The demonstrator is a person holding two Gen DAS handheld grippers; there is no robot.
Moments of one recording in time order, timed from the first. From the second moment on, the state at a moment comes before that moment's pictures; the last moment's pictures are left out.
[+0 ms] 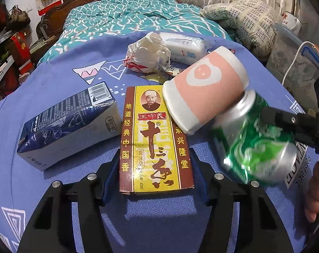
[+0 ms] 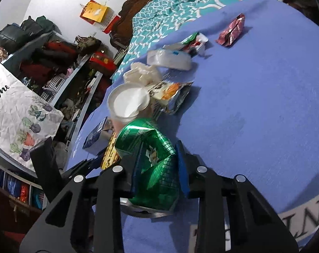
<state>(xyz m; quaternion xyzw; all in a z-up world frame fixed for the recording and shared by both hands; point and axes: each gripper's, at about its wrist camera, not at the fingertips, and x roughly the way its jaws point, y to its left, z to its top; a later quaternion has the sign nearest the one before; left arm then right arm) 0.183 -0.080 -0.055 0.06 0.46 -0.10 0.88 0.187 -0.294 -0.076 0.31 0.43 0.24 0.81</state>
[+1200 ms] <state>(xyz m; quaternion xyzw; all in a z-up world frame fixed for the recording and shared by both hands) 0.068 -0.042 -0.044 0.08 0.47 -0.11 0.87 0.007 -0.349 -0.091 0.44 0.39 0.14 0.80</state>
